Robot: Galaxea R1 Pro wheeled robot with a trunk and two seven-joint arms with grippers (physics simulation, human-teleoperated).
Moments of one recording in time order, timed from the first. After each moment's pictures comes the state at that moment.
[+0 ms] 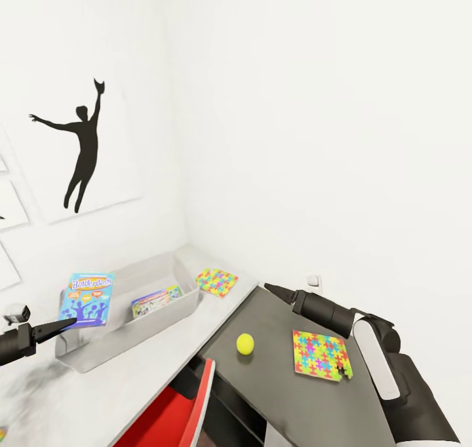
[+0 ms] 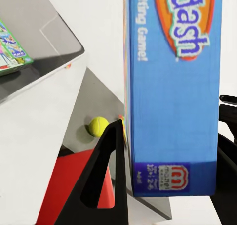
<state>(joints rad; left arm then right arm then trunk) -0.38 0.51 0.58 -1.04 0.04 0.95 -1.57 -0.41 -0.07 -0.04 -1.43 -0.61 0.78 0.76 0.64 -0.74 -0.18</state>
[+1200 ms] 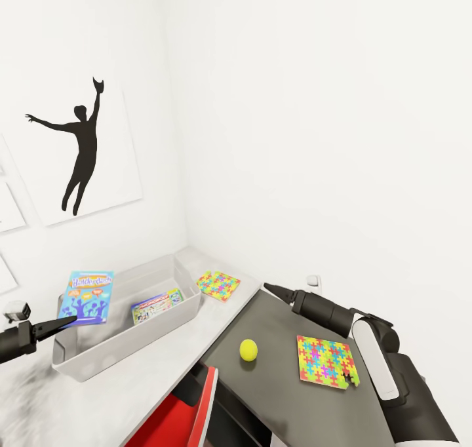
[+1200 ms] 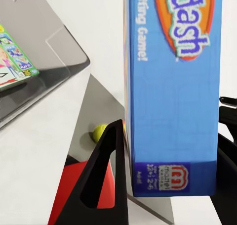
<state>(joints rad) -0.39 0.51 0.58 -1.04 0.03 0.95 -1.57 -0.41 -0.07 -0.03 -1.43 -0.60 0.77 0.76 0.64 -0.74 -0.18</state>
